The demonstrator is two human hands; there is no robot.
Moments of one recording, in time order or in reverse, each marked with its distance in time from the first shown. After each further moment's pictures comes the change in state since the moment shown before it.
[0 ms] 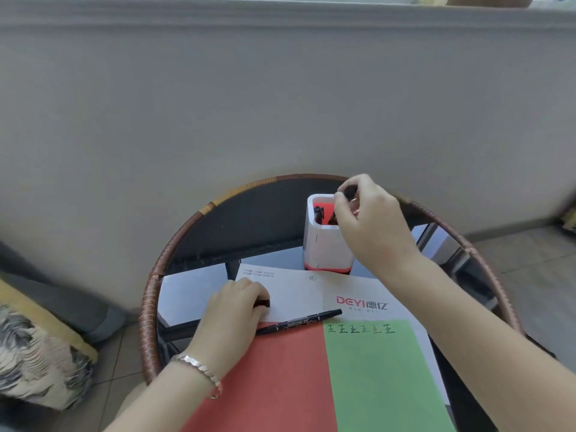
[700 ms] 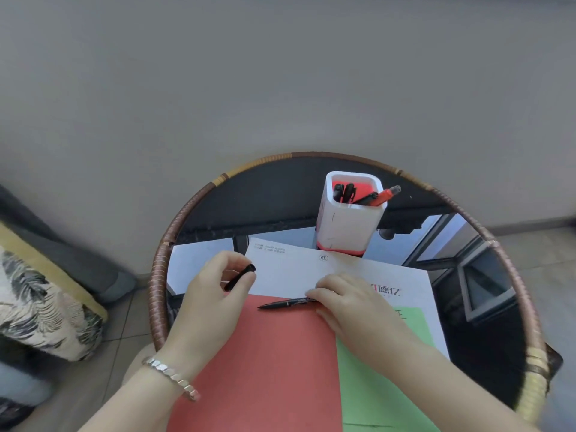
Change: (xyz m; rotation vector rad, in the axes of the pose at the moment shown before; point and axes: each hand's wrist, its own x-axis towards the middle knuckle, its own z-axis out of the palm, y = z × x) left_hand -0.030 -0.003 -0.014 -0.573 0.269 -0.202; right_hand -0.102 0.037 0.043 -0.322 -0.485 -0.440
